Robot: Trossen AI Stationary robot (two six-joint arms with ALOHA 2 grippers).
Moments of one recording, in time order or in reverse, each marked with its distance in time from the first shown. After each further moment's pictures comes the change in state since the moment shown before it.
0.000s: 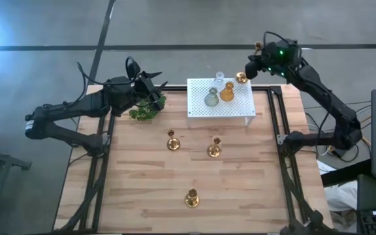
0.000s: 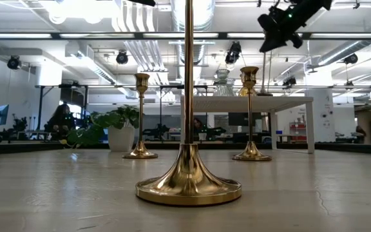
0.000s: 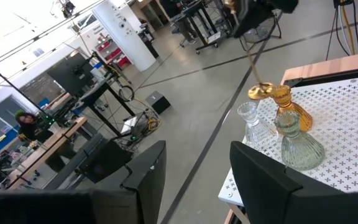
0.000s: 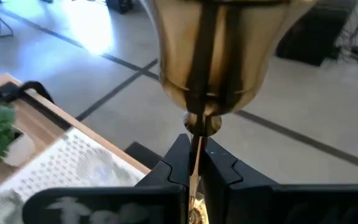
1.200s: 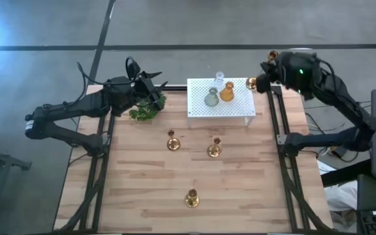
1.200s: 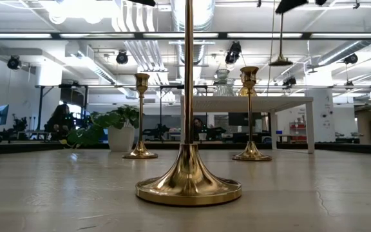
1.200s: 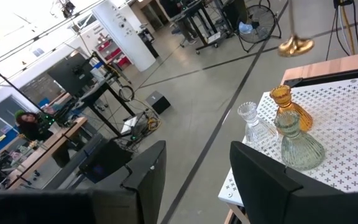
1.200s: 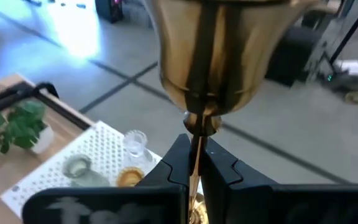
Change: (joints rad) left arm 0.000 0.000 0.000 0.000 0.000 0.000; right arm 0.459 -0.183 0.191 -0.371 0.490 0.092
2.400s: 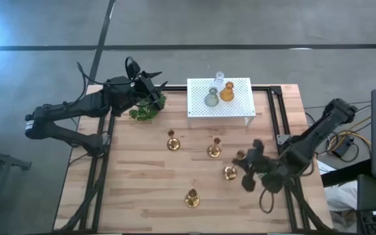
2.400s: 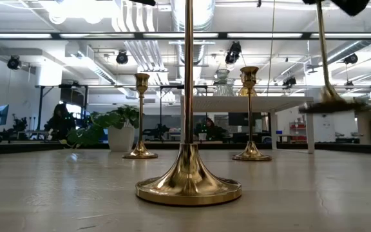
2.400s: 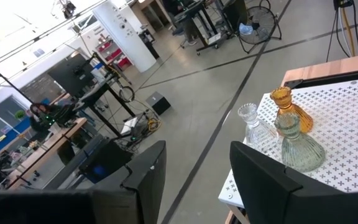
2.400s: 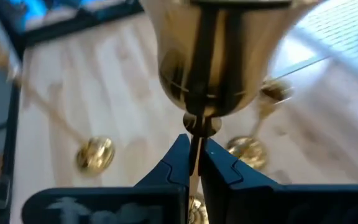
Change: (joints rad) left arm 0.000 0.000 0.000 0.006 0.000 0.000; right arm 1.213 0.230 -0.448 0.186 0.327 0.772
